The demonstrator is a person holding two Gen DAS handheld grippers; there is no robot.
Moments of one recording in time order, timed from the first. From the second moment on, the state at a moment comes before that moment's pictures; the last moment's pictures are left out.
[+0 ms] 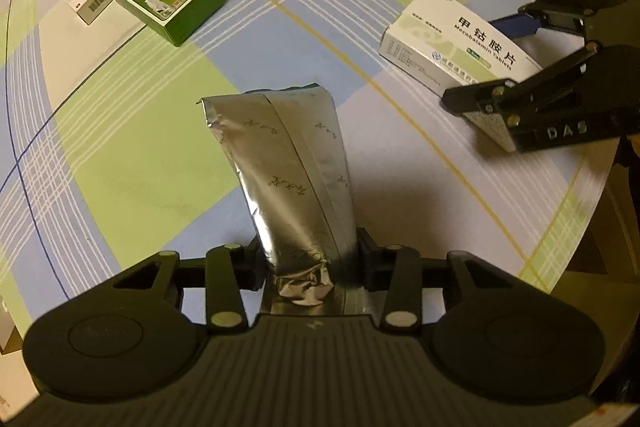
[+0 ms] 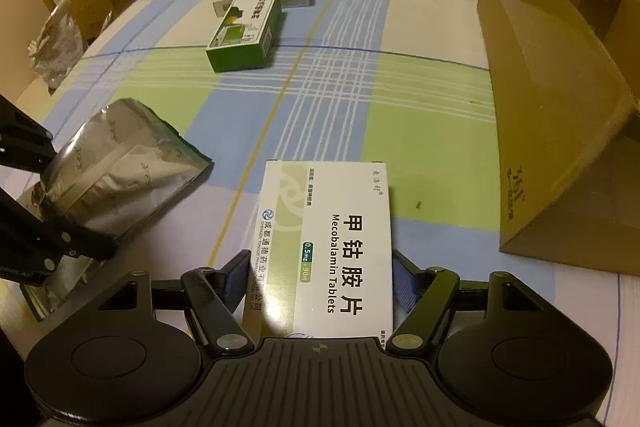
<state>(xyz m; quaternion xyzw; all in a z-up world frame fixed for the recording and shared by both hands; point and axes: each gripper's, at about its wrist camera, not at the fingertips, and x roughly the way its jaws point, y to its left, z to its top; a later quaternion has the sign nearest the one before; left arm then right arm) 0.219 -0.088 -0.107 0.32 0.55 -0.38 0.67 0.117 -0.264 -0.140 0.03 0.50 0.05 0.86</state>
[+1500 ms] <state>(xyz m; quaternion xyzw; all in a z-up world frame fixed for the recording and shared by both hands) 0.148 -0.123 -0.016 0.33 0.48 -0.41 0.70 0.017 -0.288 -0.054 0.05 0.42 0.02 0.91</state>
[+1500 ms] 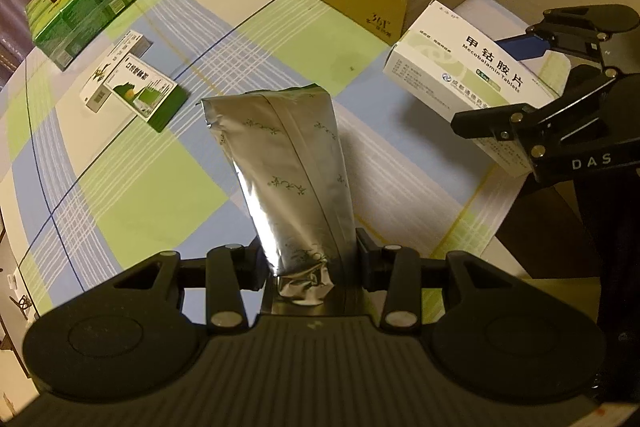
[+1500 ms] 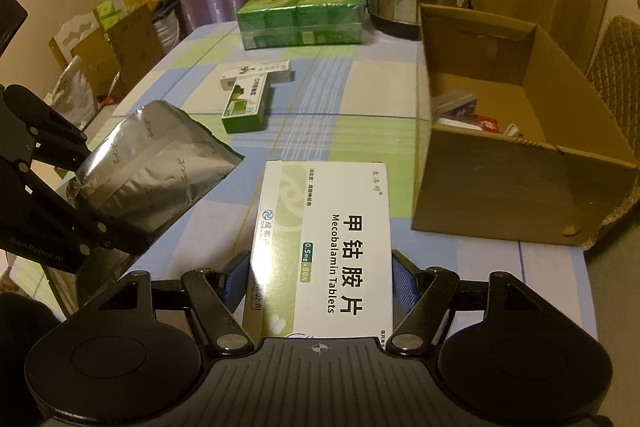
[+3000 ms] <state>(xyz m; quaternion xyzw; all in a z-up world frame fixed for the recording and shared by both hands) 0.171 -0.352 0.056 0.29 0.43 -0.49 0.70 0.061 -0.477 0.025 0.06 0.34 -0.11 0.93</state>
